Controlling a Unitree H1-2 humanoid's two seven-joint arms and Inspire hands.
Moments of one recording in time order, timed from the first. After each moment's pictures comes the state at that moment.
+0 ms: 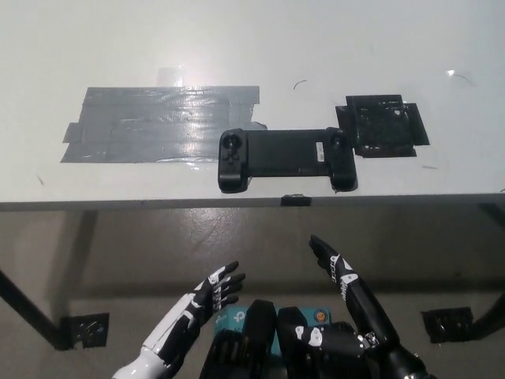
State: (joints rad) left_arm 0.00 0.06 -0.04 -0.07 0.05 0.03 -0.47; right_arm -0.02 -0.04 0.24 -0.02 -0.09 -0.12 0.13
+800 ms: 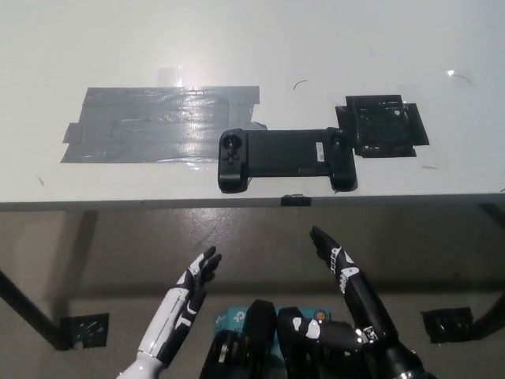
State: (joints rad) left_arm 0.00 0.03 -0.03 0.08 0.20 -0.34 -0.23; right_arm -0.03 0.00 0.21 -0.01 -0.09 -0.18 0.12
